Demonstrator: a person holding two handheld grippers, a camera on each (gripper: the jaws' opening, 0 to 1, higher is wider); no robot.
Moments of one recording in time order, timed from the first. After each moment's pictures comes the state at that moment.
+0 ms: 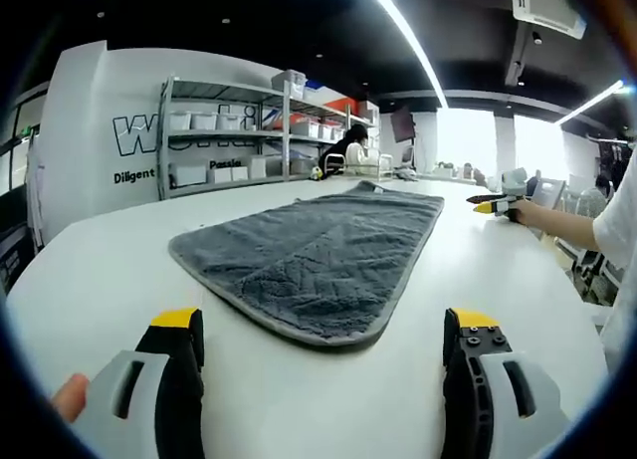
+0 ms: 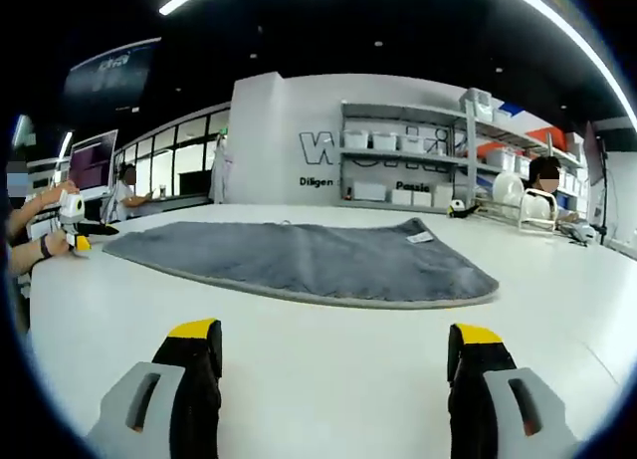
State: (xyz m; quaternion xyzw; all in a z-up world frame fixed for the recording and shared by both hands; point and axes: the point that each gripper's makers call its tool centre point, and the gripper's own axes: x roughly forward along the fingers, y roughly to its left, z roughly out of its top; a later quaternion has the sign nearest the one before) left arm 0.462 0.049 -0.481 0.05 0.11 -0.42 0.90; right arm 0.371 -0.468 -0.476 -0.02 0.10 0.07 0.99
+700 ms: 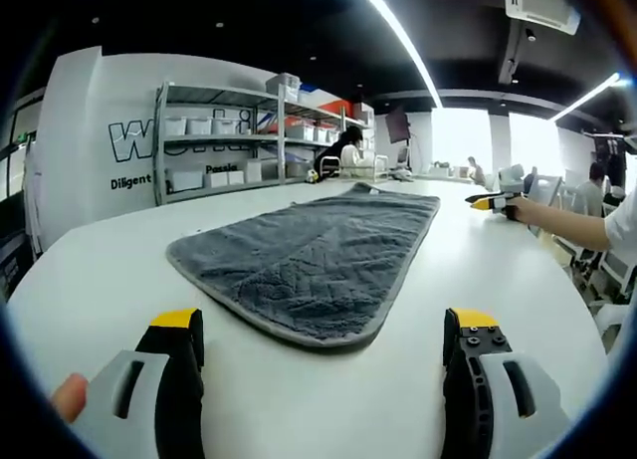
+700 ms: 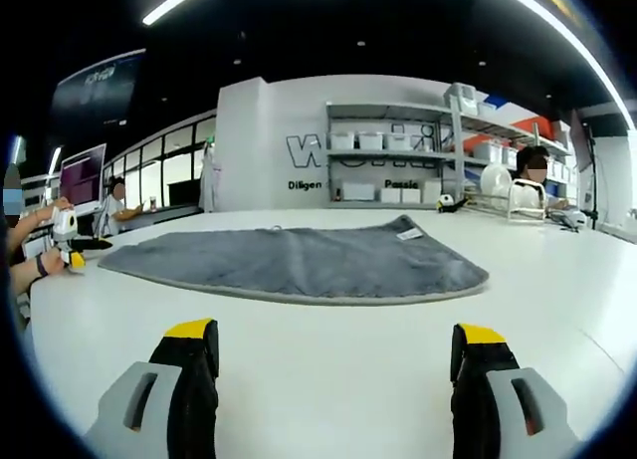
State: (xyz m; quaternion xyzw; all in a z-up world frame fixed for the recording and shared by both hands) left arm 0.460 0.046 -0.481 0.06 0.11 -0.42 0.90; right arm 0.368 -0.477 -0.475 0.01 0.09 0.05 0.99
